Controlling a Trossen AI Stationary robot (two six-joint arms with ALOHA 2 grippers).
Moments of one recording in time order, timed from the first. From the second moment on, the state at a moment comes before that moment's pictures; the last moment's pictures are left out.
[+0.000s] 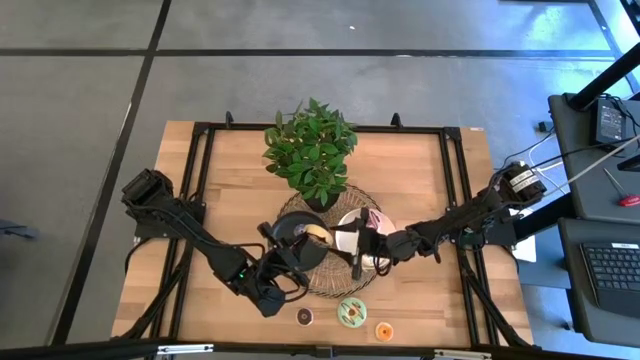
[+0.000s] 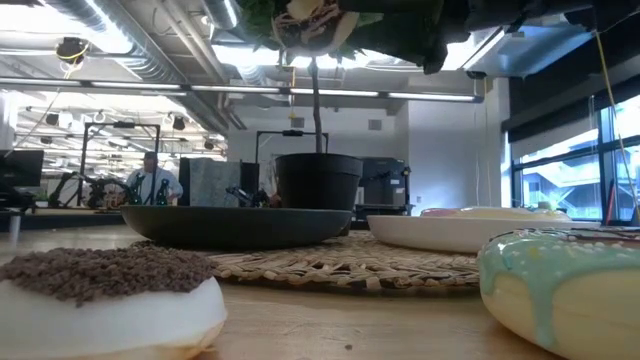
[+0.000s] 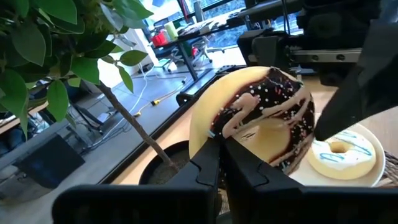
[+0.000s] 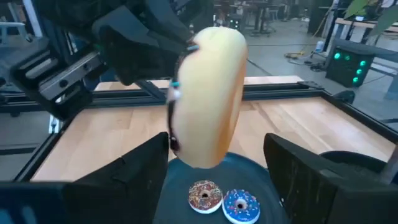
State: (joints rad) left arm -0.63 1.72 1.19 -0.23 -1.37 -0.40; right arm 0.45 1.61 0.74 0.74 0.59 0.08
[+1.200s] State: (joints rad) left arm -0.62 1.72 1.19 -0.23 -1.34 -0.43; right arm 0.45 1.61 0.74 0.73 0.58 0.05
